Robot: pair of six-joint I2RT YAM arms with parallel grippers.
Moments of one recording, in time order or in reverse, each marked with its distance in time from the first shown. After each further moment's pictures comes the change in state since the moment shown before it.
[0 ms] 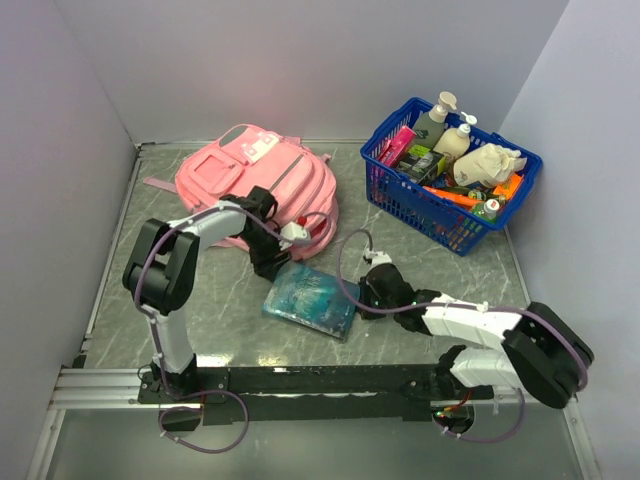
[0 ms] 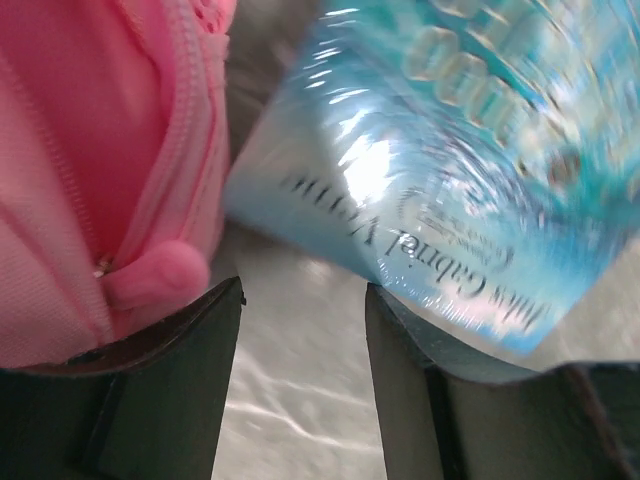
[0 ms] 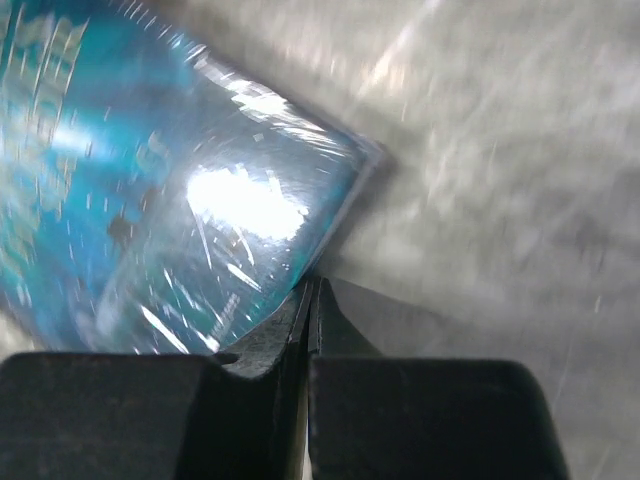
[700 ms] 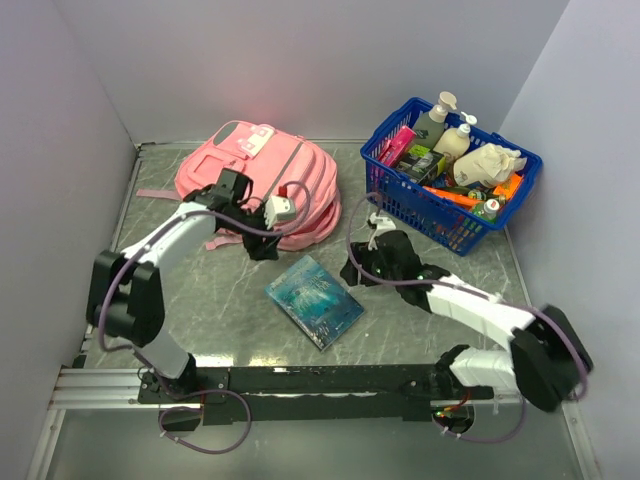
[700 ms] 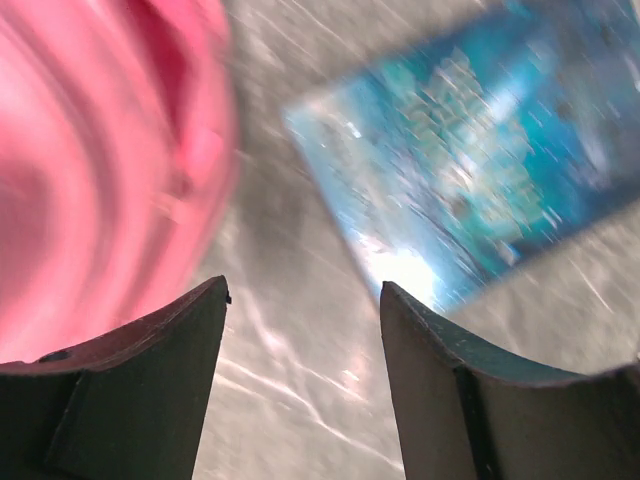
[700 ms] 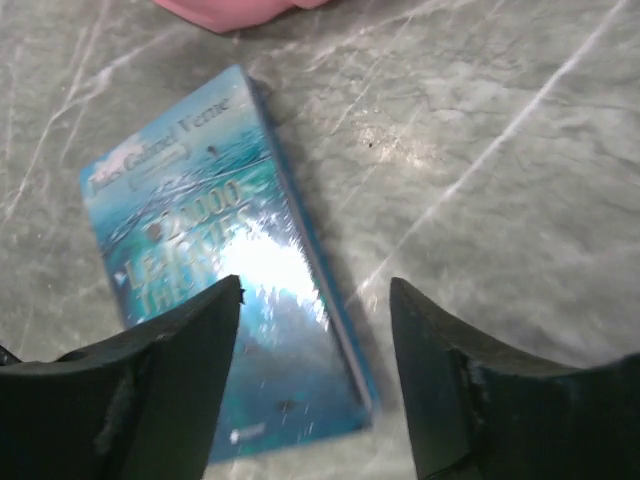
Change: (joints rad) left arm 0.082 -0.200 0.034 0.126 0.191 -0.105; right arm -0.097 -0.096 0.188 -0.100 -0.047 -0.084
